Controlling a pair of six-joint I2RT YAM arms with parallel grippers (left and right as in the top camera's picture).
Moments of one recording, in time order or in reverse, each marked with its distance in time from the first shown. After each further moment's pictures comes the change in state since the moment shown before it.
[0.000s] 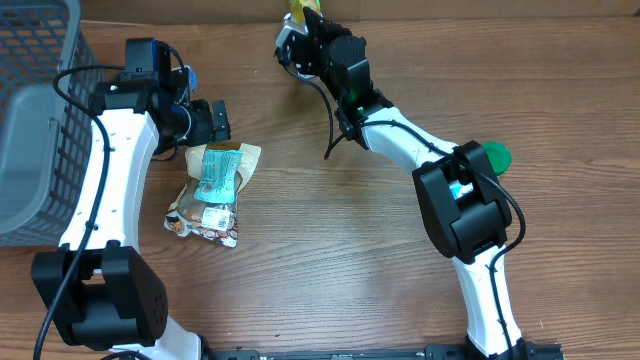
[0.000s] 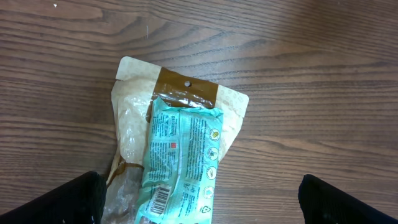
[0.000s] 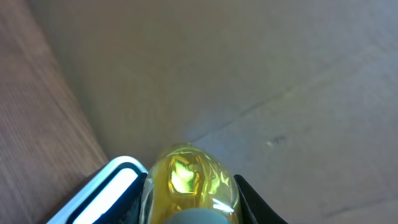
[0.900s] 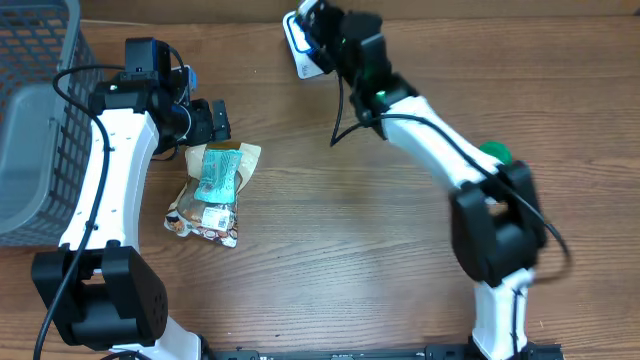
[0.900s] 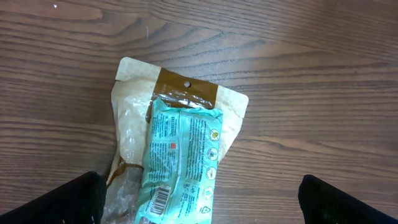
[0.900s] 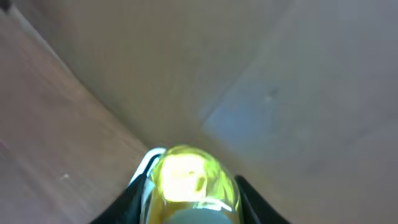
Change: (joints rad) left arm 0.000 0.000 0.000 0.001 0.000 0.000; right arm -0.028 -0.233 -0.001 -0.414 -0.015 0.499
